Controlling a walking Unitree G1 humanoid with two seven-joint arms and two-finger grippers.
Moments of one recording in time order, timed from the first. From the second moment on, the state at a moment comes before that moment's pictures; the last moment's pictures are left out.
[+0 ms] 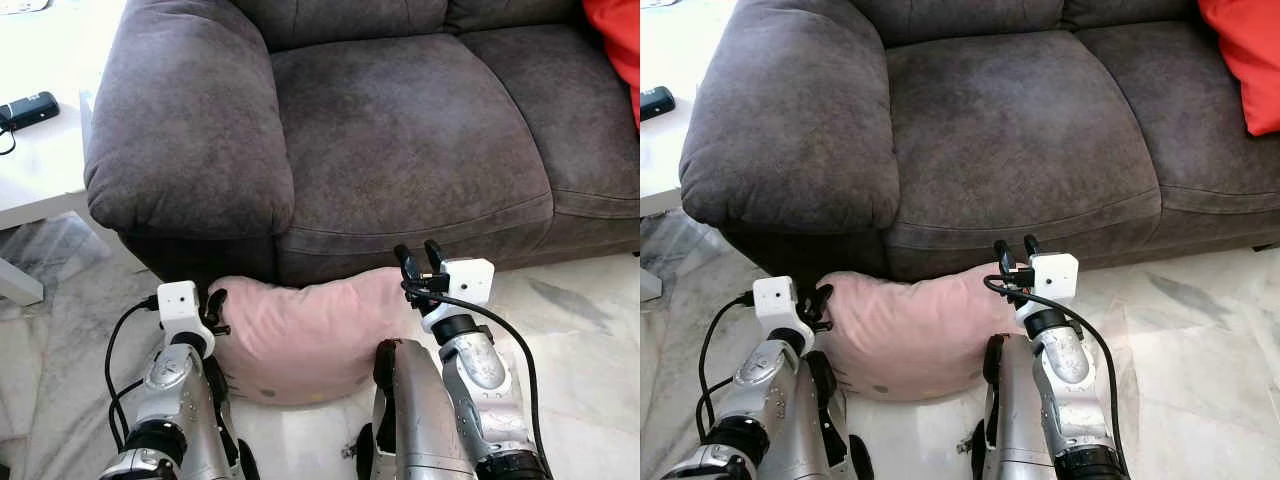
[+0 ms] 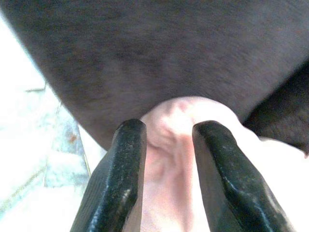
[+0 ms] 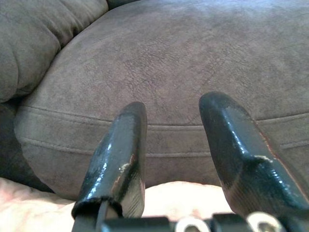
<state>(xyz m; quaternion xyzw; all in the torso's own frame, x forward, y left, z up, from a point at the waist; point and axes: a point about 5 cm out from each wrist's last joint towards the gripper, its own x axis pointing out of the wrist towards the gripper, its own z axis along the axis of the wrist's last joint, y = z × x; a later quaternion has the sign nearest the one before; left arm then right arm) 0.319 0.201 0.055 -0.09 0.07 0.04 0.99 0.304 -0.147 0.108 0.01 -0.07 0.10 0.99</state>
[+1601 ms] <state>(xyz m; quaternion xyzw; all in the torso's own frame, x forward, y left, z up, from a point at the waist) 0.330 0.198 0.070 -0.15 0.17 -0.04 0.97 0.302 -0.143 0.106 0.00 -0.07 0.11 0.99</state>
